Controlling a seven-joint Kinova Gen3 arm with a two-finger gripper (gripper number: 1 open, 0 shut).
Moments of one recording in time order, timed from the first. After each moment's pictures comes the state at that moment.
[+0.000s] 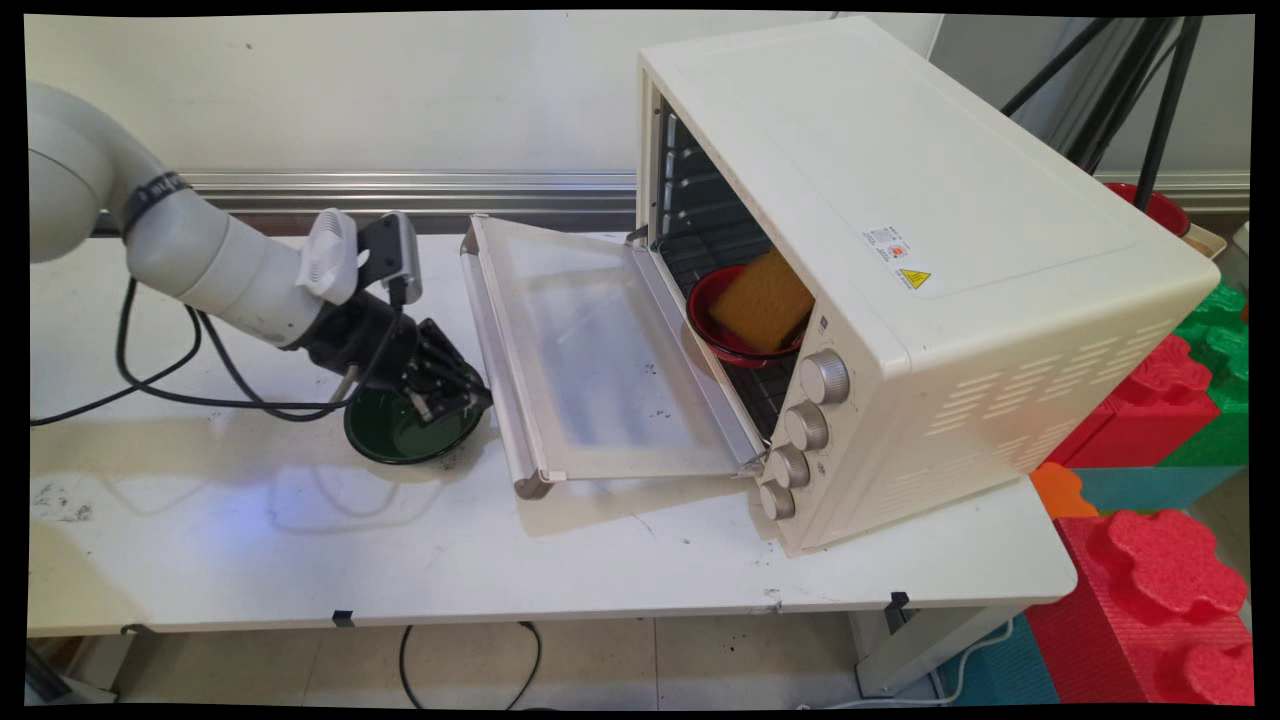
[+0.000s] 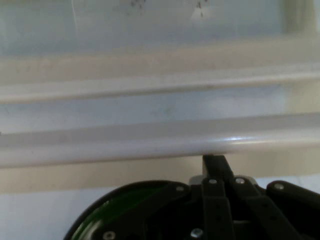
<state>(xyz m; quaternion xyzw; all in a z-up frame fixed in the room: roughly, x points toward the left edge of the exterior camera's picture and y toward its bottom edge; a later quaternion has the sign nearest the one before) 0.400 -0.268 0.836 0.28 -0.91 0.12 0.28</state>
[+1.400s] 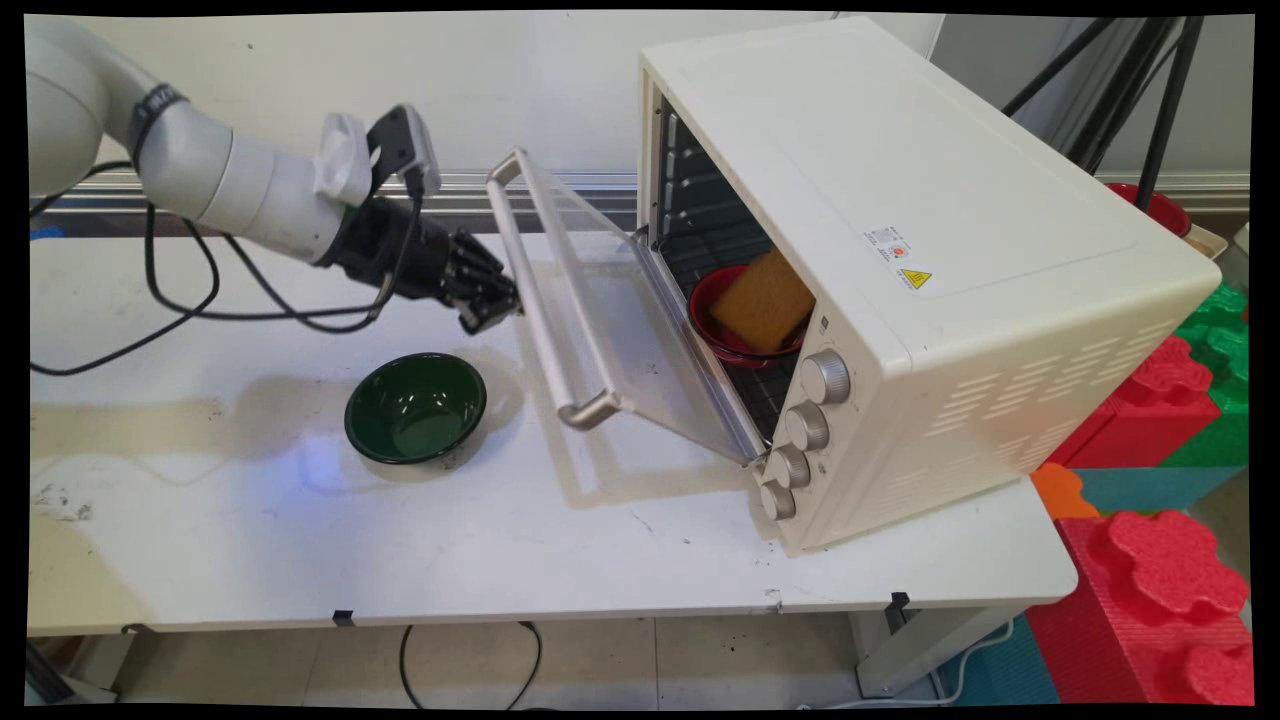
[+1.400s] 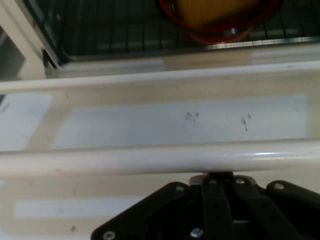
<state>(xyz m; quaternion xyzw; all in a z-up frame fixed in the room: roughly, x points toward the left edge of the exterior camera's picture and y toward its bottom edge) 0.392 -0.304 0.885 0.28 -0.88 0.18 0.35</state>
